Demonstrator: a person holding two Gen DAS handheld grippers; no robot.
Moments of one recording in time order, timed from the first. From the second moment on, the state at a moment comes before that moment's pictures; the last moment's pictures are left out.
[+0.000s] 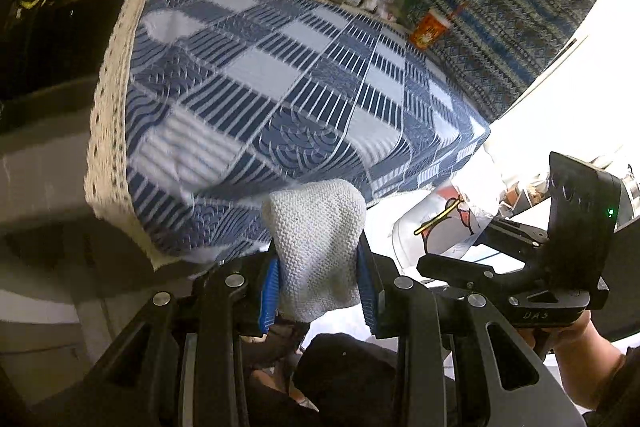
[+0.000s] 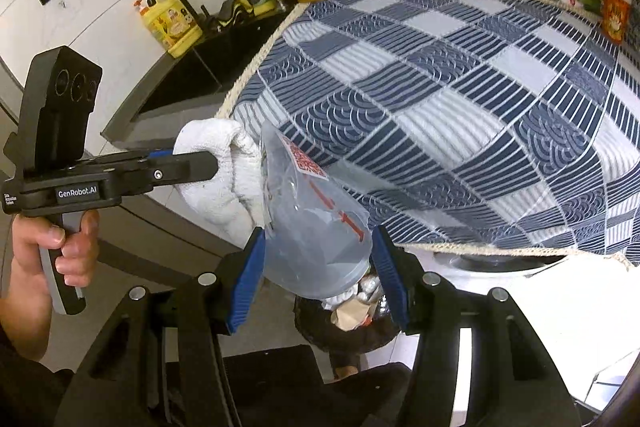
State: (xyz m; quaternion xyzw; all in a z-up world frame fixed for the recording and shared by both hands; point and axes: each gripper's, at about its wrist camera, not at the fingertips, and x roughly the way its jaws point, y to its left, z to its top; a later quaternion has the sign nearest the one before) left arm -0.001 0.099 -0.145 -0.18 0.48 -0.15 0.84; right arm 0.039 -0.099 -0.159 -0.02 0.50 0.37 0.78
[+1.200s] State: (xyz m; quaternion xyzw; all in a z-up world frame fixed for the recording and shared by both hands) left arm 0.020 0.075 -0.381 -0.24 0.66 -0.03 0.72; right arm 0.063 -0.111 -0.411 -0.02 0.70 0.34 0.63
